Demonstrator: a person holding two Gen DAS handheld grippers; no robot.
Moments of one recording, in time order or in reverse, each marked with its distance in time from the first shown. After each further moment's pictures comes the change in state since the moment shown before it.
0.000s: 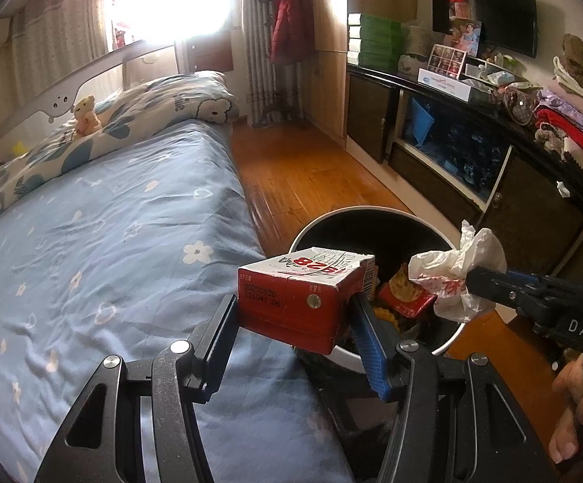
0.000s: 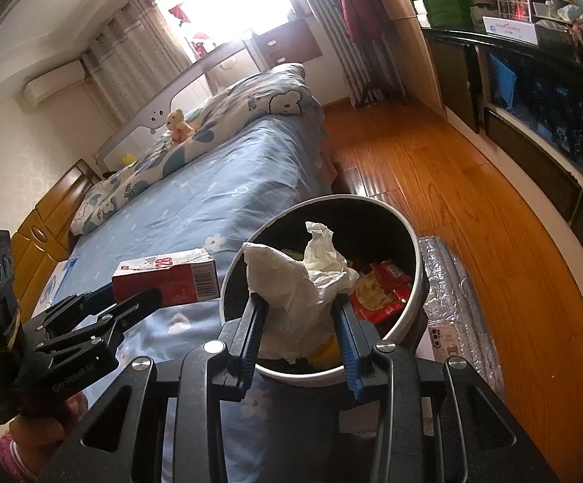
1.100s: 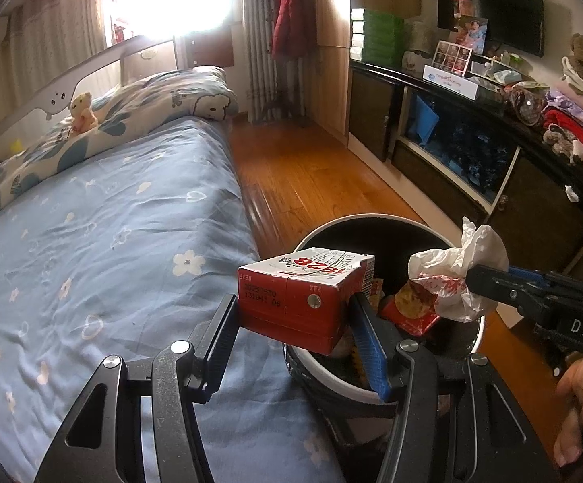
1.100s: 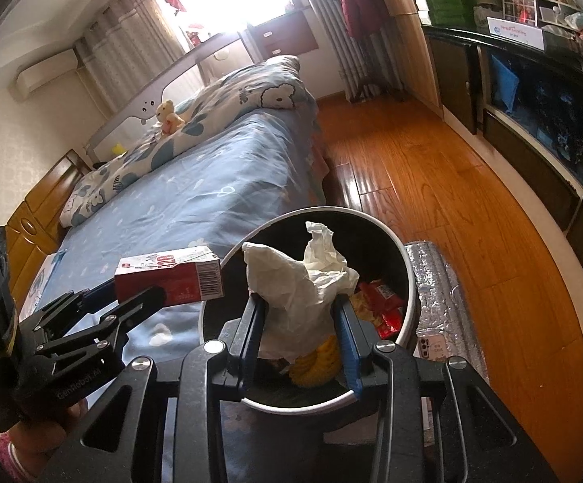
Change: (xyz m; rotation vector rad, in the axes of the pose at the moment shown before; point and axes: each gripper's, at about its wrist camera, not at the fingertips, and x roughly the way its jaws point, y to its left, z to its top) left arm 0.028 -0.005 0.015 -0.009 0.018 0.004; right arm 0.020 -0.007 0.020 -0.016 0.034 -0.037
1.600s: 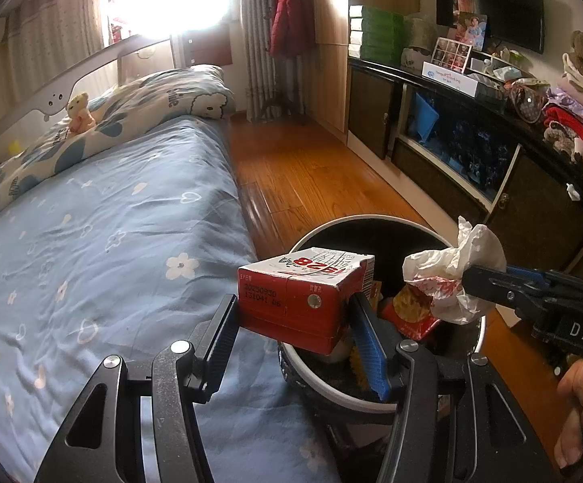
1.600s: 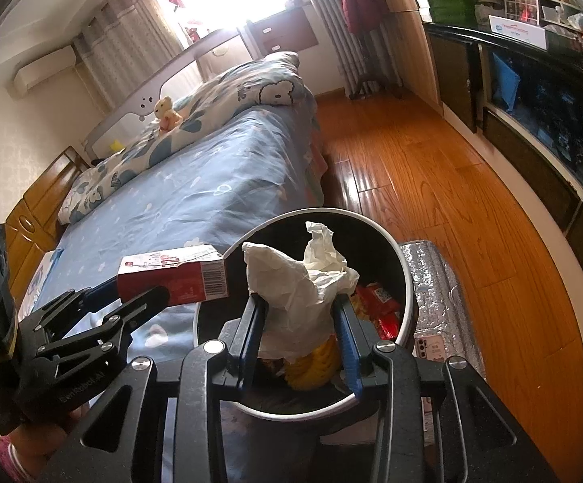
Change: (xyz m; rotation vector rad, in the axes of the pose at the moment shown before) left arm 0.007 -0.005 0.004 0.007 0.007 0.003; right arm 0.004 -0.005 0.001 -0.009 0.016 -0.003
